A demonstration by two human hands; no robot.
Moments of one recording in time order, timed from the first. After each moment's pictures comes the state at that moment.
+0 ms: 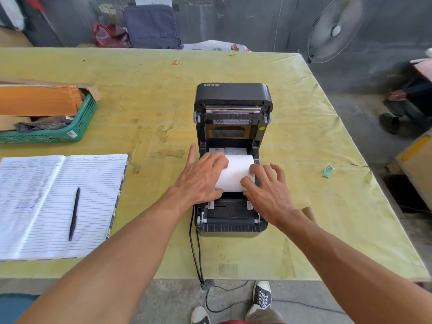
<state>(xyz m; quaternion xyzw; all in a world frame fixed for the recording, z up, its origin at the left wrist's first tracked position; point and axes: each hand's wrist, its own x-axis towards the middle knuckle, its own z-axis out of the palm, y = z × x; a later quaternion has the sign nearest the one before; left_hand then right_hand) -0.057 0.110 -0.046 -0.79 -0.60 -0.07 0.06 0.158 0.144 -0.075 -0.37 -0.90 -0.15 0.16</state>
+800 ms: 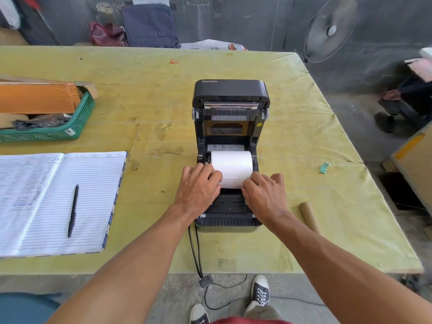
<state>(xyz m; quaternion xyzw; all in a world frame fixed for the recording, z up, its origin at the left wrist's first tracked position) -0.044 0.078 -0.073 -0.75 -0.61 -0.19 0.16 0.144 0.124 -0.075 -0.50 -0.86 -0.07 0.03</state>
